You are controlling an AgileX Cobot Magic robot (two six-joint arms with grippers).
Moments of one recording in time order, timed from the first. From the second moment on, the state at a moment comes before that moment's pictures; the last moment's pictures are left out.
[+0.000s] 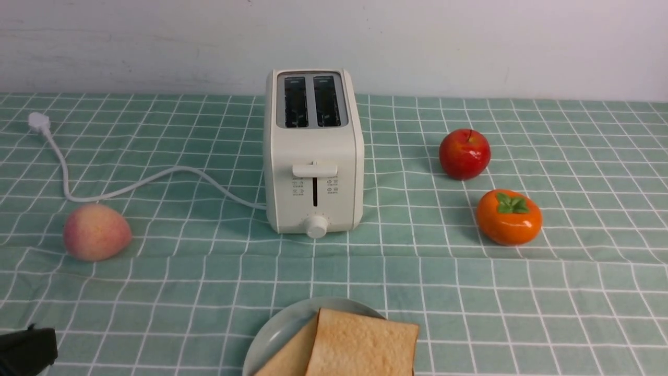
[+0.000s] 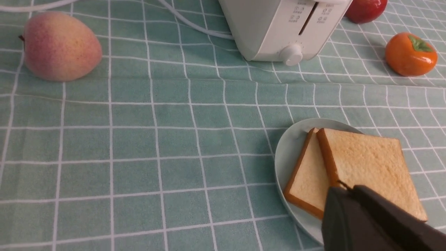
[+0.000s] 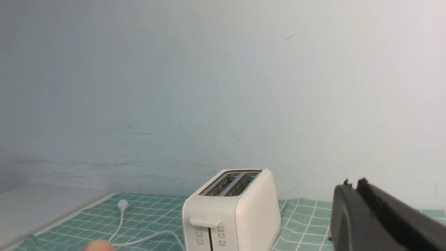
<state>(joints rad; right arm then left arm) 0.46 -0.01 -0.34 -0.06 0.16 0.19 -0.34 0.40 -0.50 -0.10 0.69 -0.30</state>
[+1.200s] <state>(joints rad) 0.46 -0.01 -0.34 -0.06 0.16 0.19 -0.09 -0.01 0.03 -0.02 0.39 -0.30</state>
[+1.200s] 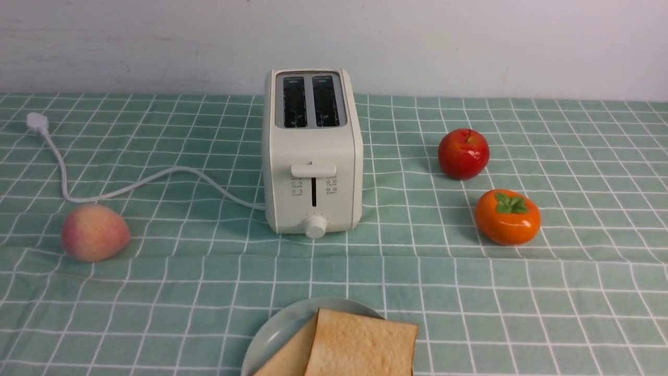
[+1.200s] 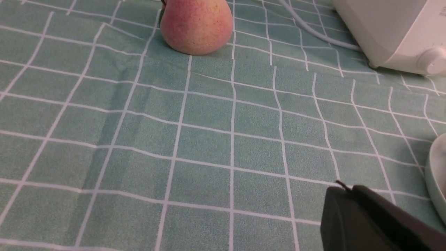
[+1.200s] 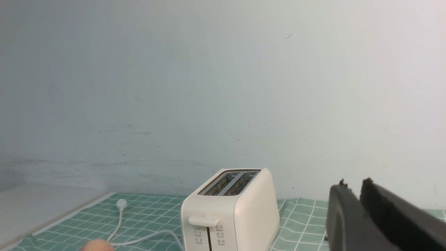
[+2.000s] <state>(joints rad) 0.10 -0.01 0.02 -0.07 0.38 0.19 -0.09 -0.01 0.03 -0.02 0.39 -0.30</state>
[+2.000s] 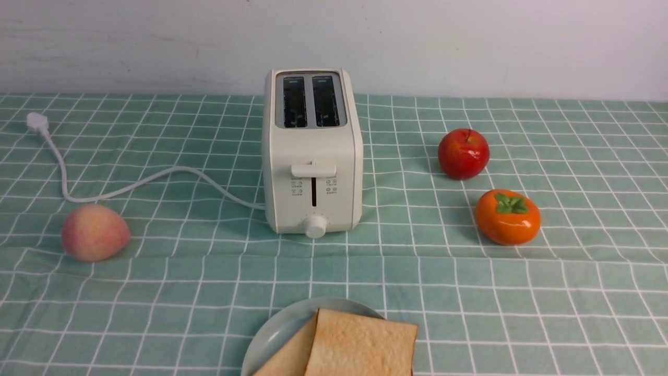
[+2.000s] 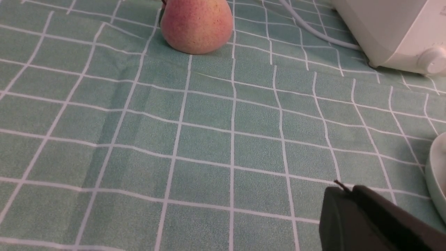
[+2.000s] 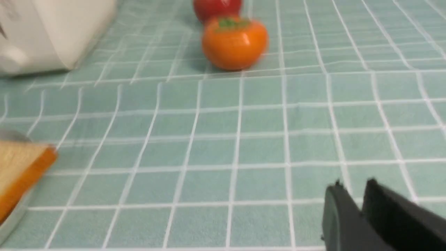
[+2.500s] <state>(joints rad) 0.05 -0.01 0.02 -0.07 0.38 0.19 -0.09 -0.01 0.03 -0.02 0.39 -0.30</state>
